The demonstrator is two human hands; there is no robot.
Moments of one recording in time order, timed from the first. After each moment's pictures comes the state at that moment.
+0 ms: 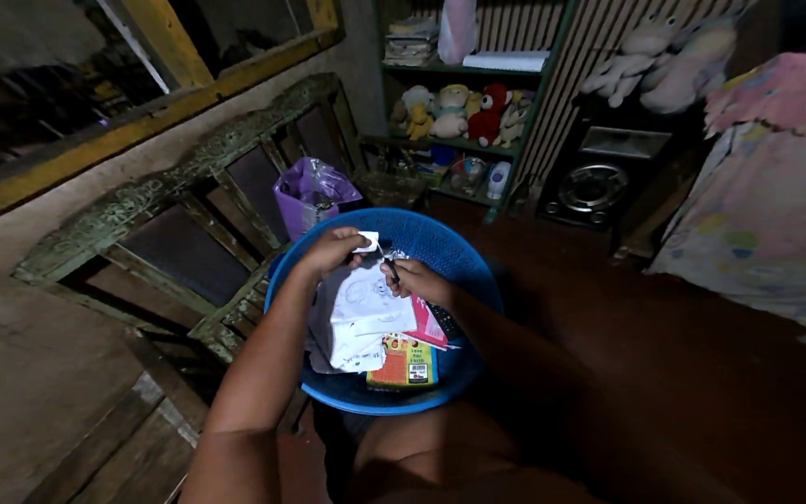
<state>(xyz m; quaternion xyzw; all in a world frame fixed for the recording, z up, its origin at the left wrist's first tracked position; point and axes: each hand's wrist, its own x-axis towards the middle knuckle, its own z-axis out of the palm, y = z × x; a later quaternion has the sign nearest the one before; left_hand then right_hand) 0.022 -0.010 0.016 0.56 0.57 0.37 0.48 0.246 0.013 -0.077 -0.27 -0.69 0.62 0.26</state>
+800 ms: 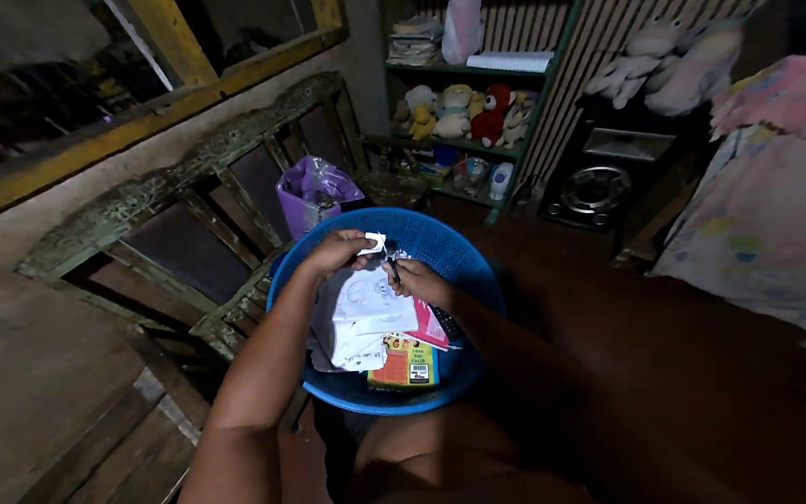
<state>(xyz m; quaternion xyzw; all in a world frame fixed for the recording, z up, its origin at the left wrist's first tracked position) 0.023 -0.009 0.013 0.56 0.57 0.34 0.50 0.244 0.012 -0.080 -0.28 -0.70 0.60 0.27</state>
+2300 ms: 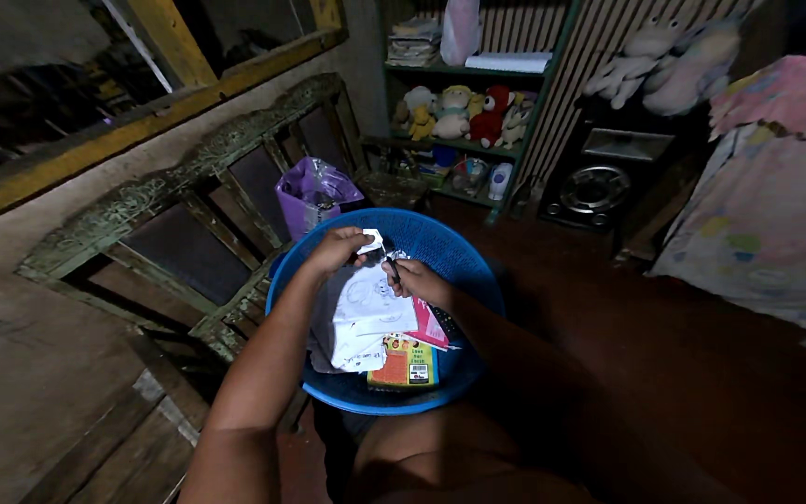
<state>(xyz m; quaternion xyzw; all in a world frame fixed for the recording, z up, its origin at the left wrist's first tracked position) 0.025 -0.007 0.010 0.56 0.57 0.38 0.47 0.244 0.013 -0.080 -0.27 -0.69 0.61 0.28</state>
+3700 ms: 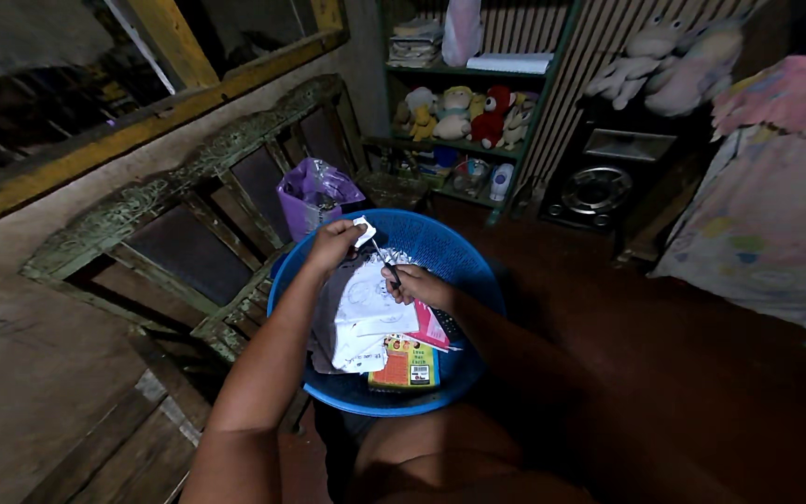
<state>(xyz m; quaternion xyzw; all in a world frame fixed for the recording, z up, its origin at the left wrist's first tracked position) 0.022 -0.003 0.008 0.54 0.59 0.47 0.37 0.245 0.012 -0.079 -0.24 -0.70 0.63 0.22</state>
